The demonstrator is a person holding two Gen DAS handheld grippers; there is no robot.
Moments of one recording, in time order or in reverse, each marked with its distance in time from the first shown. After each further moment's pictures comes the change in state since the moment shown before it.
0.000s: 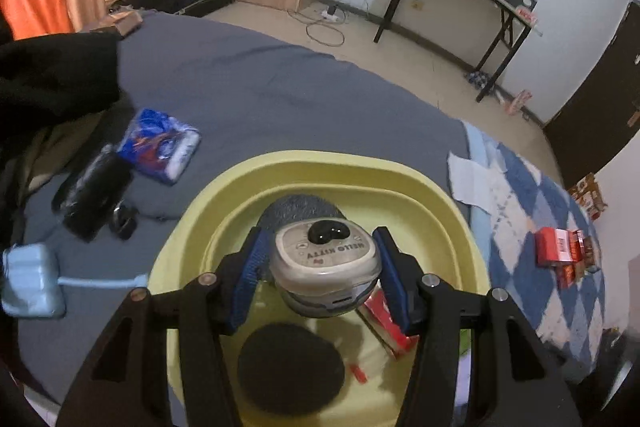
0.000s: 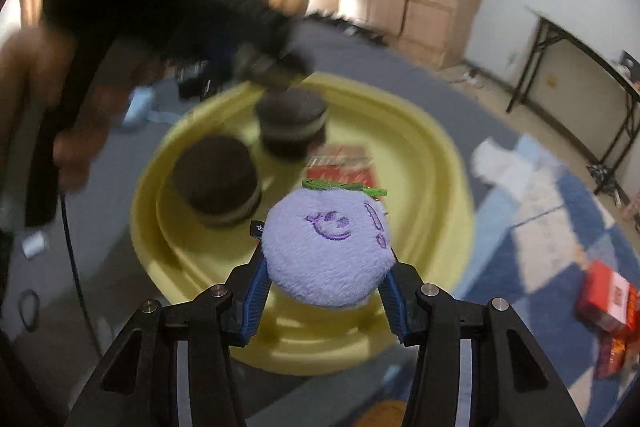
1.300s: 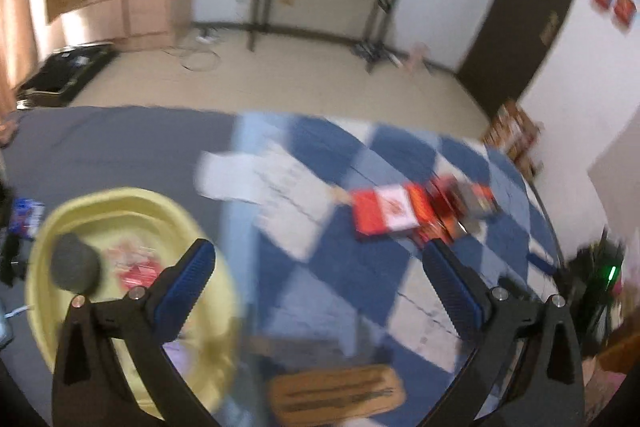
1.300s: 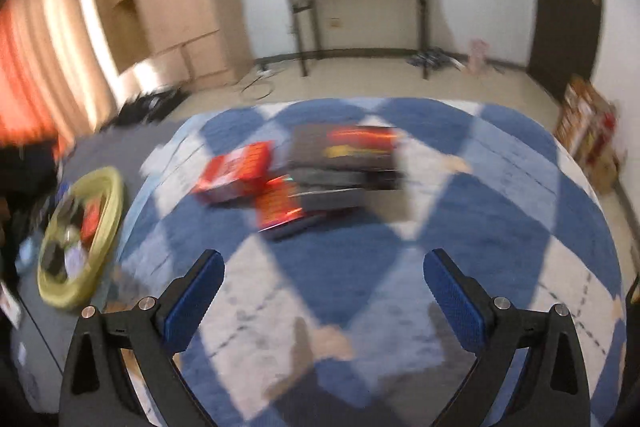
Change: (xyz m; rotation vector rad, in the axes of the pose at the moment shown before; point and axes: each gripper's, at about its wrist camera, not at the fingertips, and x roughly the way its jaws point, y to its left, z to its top) left arm -0.039 -0.255 -0.042 0.323 0.004 -0.224; right arm -0.141 -0.249 -0.168 0.721 -0.130 -0.362
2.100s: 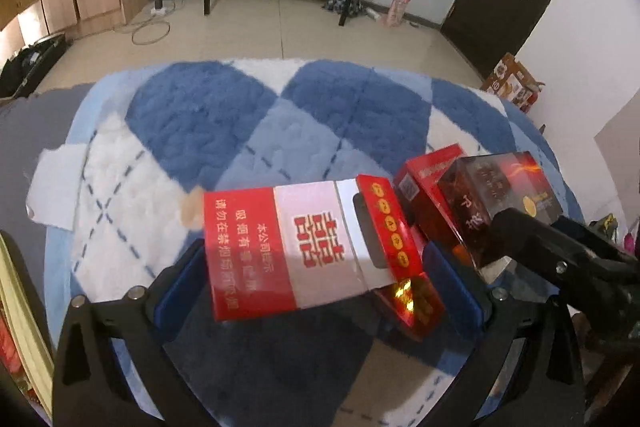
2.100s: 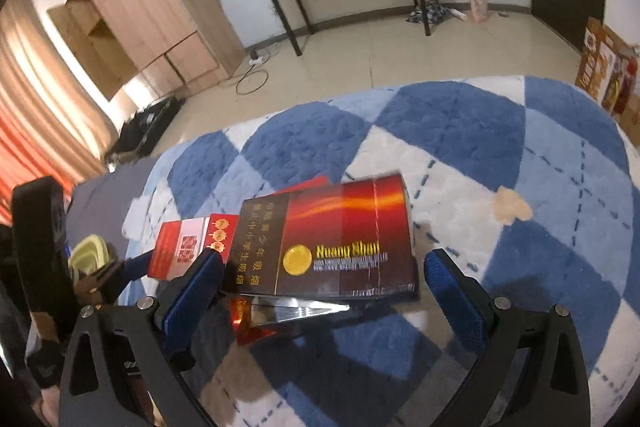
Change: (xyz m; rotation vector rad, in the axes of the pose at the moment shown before) left arm 0.169 -0.079 0.011 0.054 0.099 -0.036; right arm 0.088 -0.048 0.080 0.162 0.117 0.086
